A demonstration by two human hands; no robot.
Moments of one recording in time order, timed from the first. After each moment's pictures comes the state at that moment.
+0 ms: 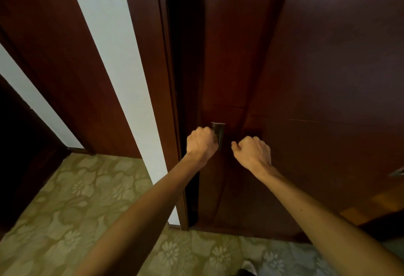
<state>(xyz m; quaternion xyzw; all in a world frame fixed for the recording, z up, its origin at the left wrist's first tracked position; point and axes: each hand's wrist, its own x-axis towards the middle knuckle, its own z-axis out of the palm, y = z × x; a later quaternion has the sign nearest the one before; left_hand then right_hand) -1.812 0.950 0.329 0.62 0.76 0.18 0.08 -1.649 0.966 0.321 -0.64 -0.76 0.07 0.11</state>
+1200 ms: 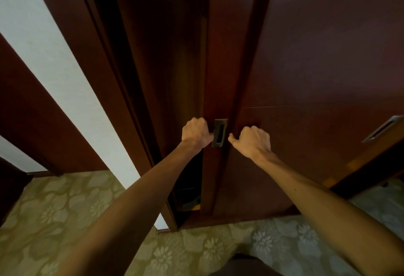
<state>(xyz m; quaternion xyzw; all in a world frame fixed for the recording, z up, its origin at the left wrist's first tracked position) -1.754 0.995 0.342 0.69 0.70 0.13 0.13 -1.575 0.982 0.323 -0.69 -0.72 0.01 0.08</state>
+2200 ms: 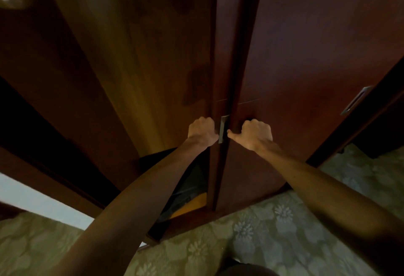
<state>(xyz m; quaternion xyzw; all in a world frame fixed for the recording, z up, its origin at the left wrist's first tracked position) -1.560 1.035 0.349 0.80 0.59 0.04 0.11 -1.393 1.003 0.329 -0.75 -0.66 -0.01 0.04</state>
